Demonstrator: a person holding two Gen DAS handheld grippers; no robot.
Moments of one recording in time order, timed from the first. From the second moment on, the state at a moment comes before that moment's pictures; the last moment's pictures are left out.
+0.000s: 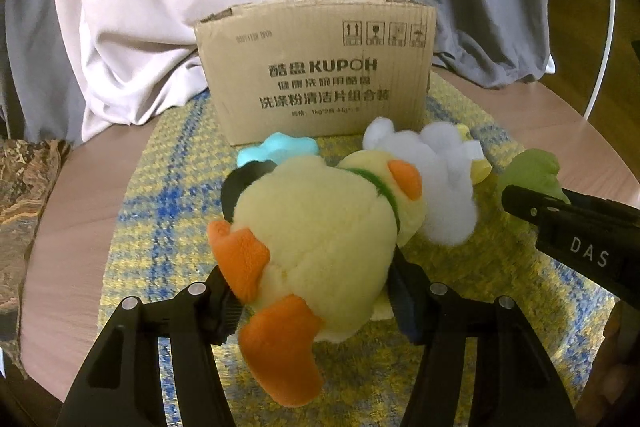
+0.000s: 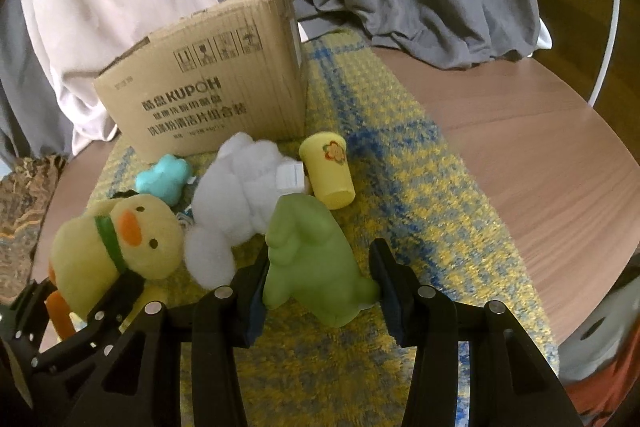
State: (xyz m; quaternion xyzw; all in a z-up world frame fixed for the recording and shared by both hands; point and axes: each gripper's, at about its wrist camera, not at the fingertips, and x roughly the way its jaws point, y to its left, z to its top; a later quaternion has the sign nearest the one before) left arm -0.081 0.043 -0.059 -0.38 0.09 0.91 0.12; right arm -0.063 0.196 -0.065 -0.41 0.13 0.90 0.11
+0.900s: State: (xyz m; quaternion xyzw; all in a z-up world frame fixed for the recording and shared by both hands) left arm -0.094 0.038 -0.012 -0.35 0.06 0.93 0.11; right arm -0.063 0.188 -0.007 -0.37 0.09 0.92 0.10
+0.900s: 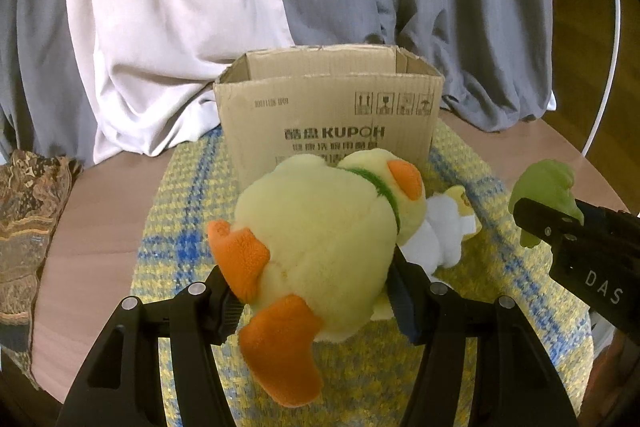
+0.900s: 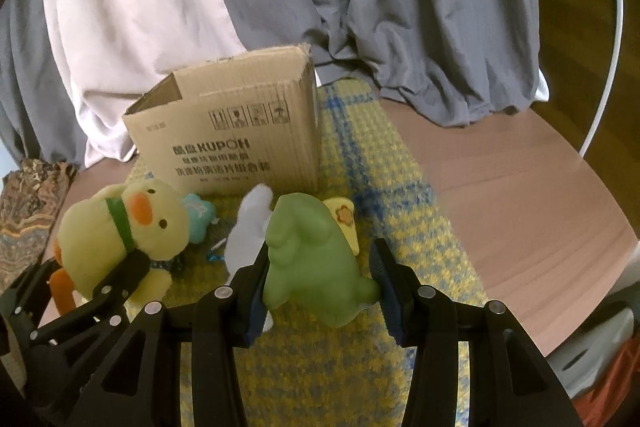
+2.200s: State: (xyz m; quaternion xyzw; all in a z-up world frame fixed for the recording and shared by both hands) left arm -0.165 0.036 0.077 -0.29 0.04 0.95 0.10; right arm -0.130 0.178 0.085 -0.31 0.04 0.95 0.08
